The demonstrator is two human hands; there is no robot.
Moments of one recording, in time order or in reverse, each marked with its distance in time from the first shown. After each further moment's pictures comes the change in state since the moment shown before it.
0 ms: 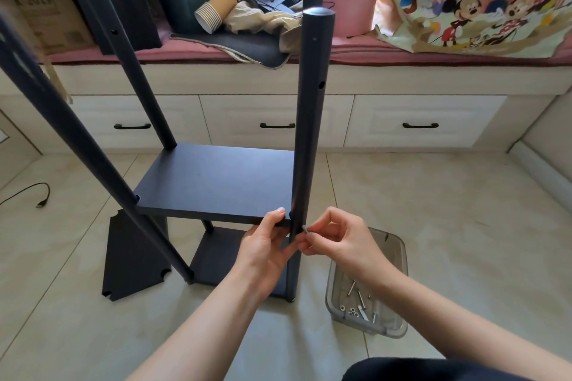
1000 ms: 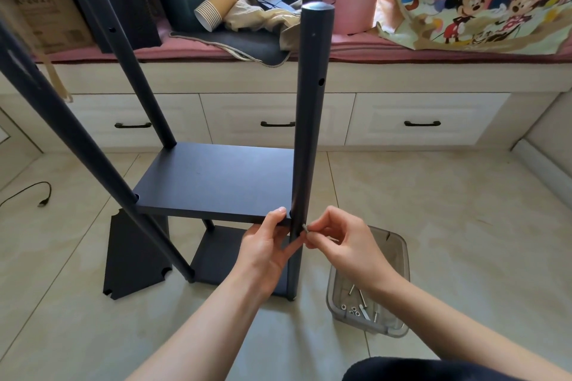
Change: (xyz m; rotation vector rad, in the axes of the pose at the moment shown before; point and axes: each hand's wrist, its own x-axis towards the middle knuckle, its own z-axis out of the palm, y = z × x) left_hand 0.001 -0.003 0.001 0.014 -0.002 0.041; right_hand -0.005 0.000 0.001 -0.232 0.067 -0.125
